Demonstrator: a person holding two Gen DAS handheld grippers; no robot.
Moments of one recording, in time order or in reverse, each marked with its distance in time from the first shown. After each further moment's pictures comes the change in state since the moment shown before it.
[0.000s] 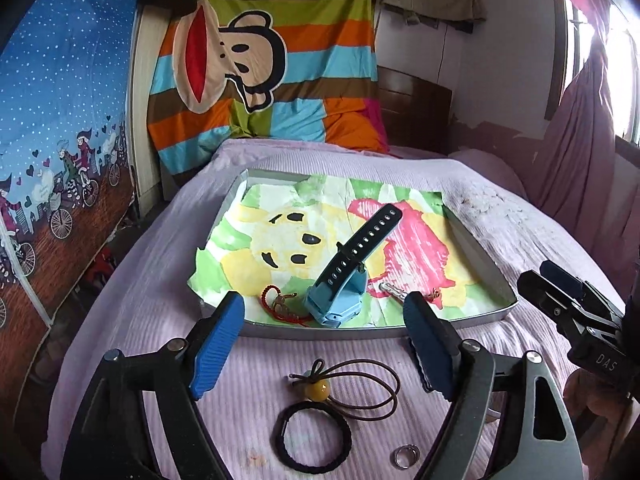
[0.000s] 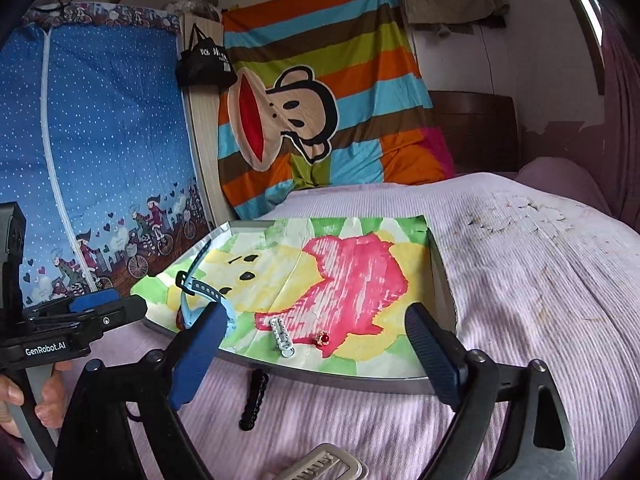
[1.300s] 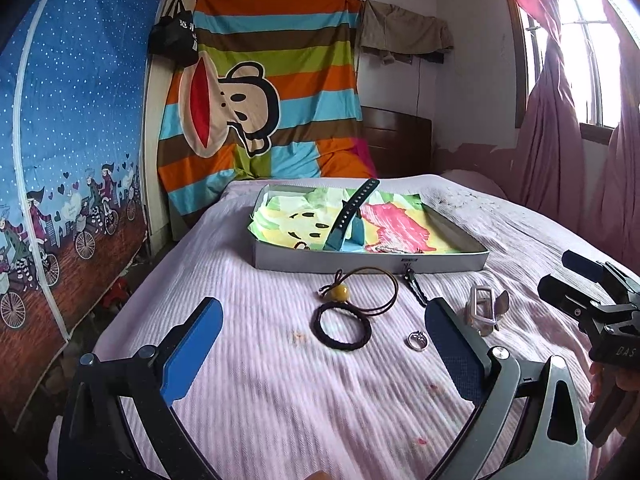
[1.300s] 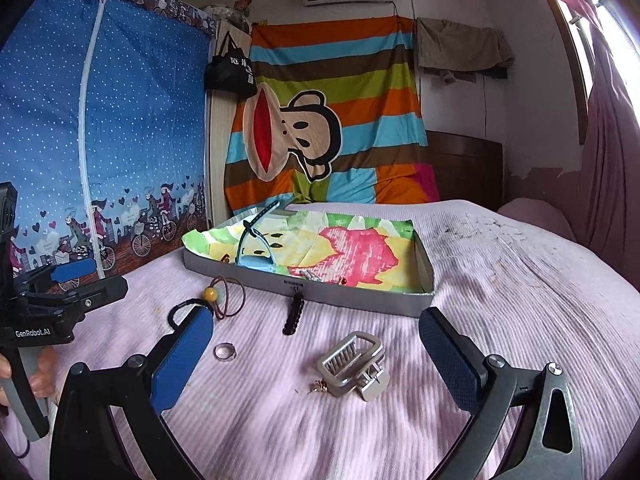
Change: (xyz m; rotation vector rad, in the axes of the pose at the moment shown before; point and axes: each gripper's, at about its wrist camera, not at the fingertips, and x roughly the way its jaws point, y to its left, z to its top) left arm -0.098 0.013 -0.087 0.089 -0.156 -0.015; right arm -0.081 0.056 -0.075 -0.131 -0.034 -0.086
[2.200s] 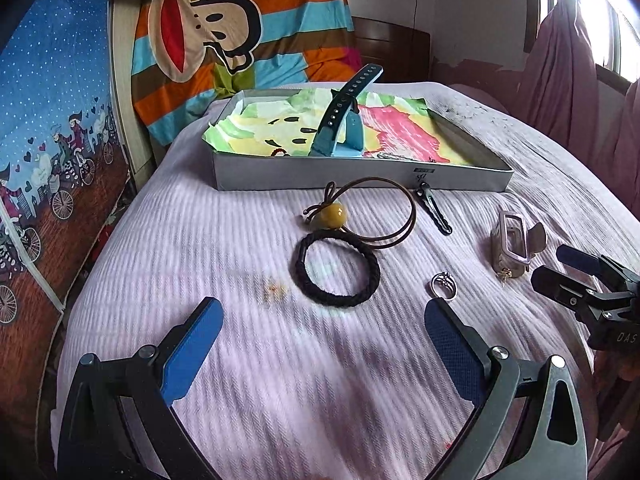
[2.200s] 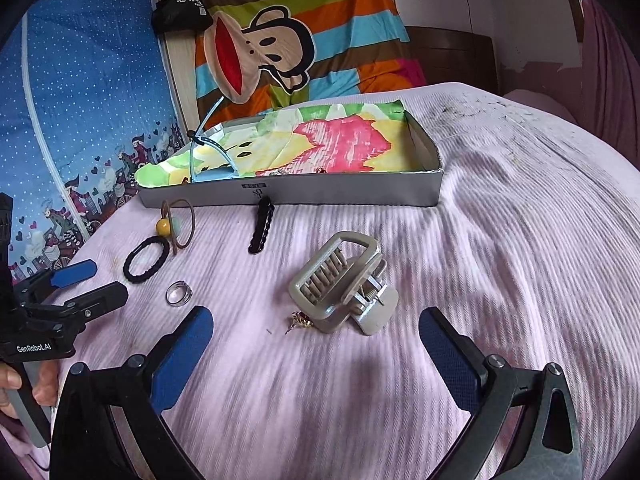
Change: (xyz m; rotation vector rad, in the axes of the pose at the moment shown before) left arm 0.087 -0.009 -0.014 0.041 0.339 -0.012; right arm 0.059 -0.034 -0.027 0.195 0.315 0.029
